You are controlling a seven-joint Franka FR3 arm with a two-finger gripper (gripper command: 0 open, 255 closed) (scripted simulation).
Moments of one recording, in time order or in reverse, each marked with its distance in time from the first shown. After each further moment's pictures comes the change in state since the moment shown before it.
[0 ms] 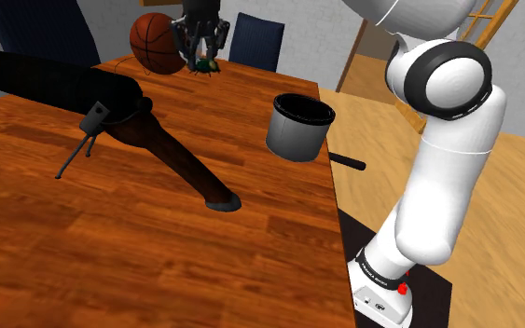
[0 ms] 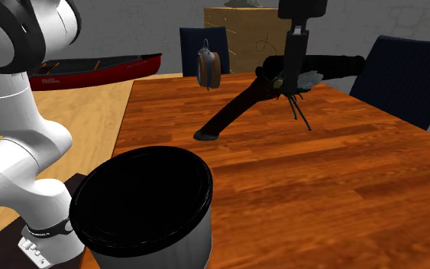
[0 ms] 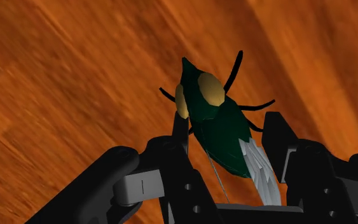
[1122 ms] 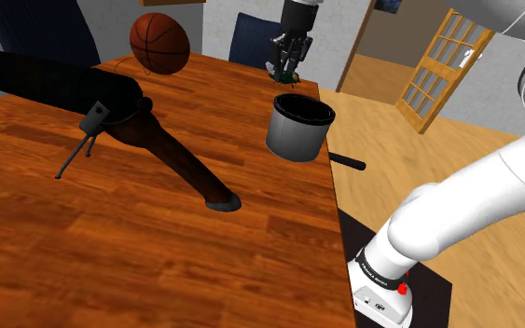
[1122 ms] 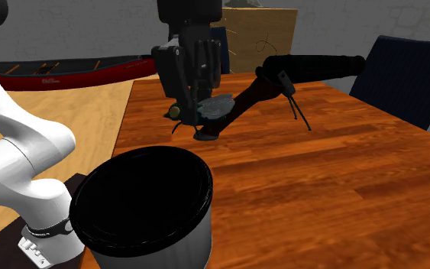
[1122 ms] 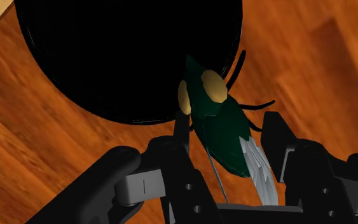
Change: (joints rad) arm -0.202 -0.602 -0.191 -0.702 0.174 0.154 -0.346
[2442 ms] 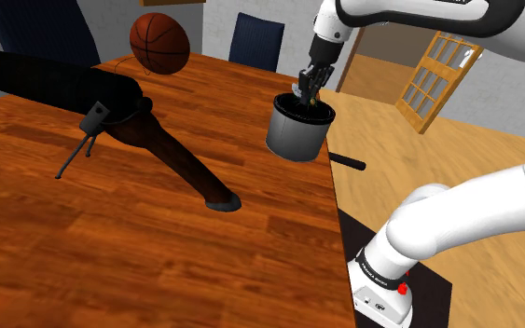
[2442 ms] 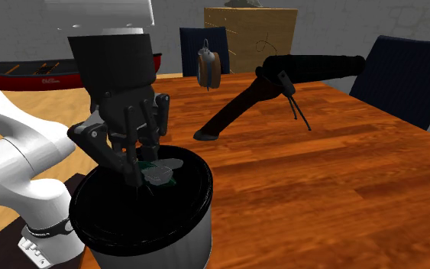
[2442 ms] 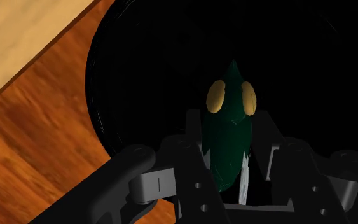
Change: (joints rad) arm -0.039 -0.205 -0.123 -0.339 -0.019 0.156 -0.155
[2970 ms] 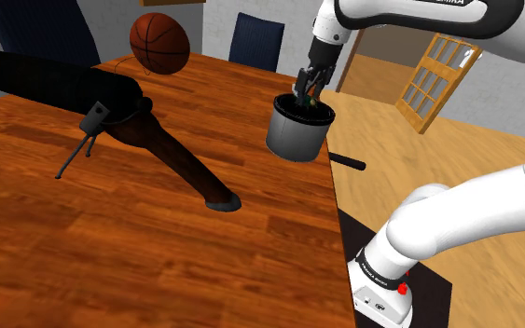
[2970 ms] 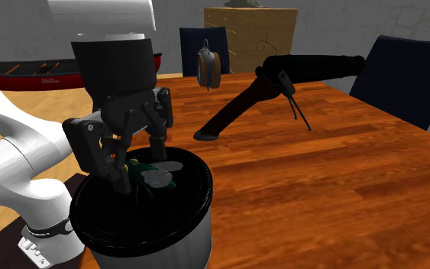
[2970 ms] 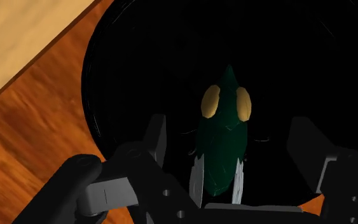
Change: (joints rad) arm 0.003 -0.001 0.002 -0.011 0.001 0.002 0.003
